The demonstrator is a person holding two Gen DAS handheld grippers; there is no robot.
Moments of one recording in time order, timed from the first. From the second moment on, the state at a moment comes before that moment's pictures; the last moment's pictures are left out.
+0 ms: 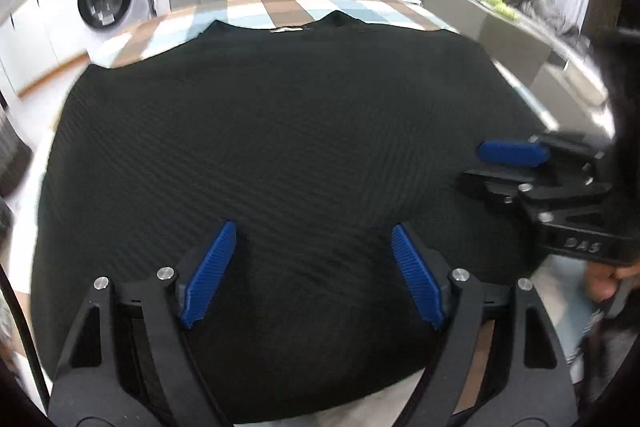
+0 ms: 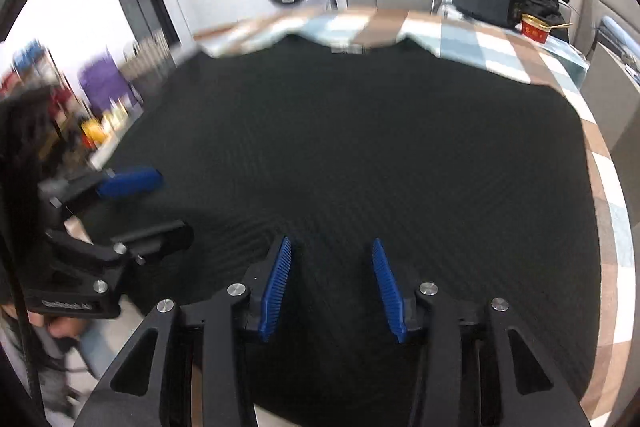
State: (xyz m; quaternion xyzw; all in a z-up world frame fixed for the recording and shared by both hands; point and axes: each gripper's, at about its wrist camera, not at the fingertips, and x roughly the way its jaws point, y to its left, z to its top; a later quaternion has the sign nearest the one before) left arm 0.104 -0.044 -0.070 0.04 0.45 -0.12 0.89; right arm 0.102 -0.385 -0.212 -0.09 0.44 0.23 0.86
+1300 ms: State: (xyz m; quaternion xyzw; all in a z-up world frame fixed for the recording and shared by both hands) left arm 0.145 0.037 -0.072 0.01 0.47 -0.07 0.88; right arm 0.157 -0.440 -0.212 -0.12 0.44 0.13 0.88
